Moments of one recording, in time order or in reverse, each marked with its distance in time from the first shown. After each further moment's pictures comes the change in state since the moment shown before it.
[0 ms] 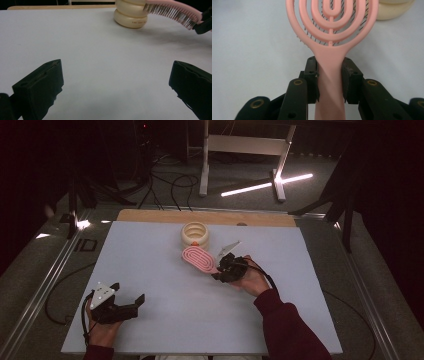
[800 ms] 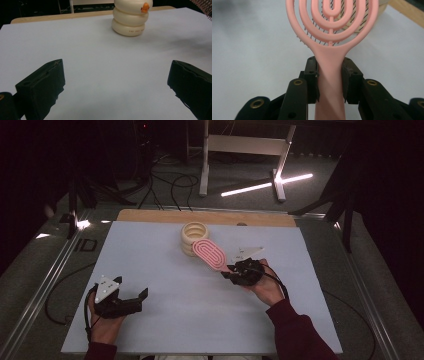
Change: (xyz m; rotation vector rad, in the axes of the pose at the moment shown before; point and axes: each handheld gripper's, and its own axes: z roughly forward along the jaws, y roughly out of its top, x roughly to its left) left arm -0.015 0.030 0.000 0.001 0.019 0.037; right arm 0.011 -0.023 -0.047 -0.176 -0.078 0.034
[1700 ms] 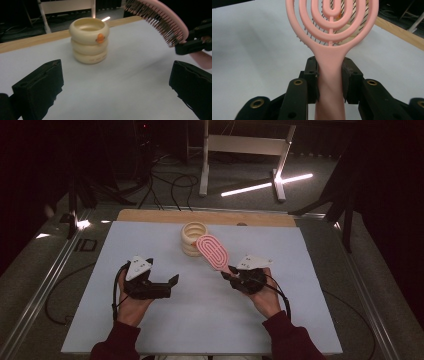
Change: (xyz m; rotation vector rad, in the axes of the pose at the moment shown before) left arm -0.059 0.069 0.033 -0.009 -0.164 0.083; right arm 0.024 -0.013 -0.012 -0.174 -0.104 0.053
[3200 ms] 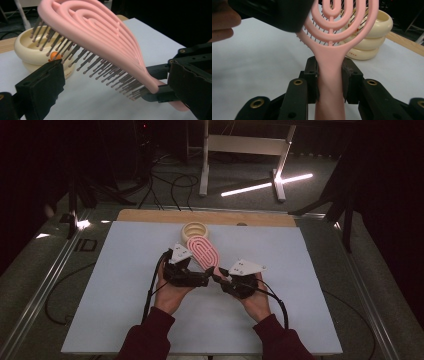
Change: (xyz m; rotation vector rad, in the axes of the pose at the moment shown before) left arm -0.055 0.038 0.066 0.058 -0.064 -0.017; right arm 0.023 0.001 0.011 -0.100 0.036 0.000
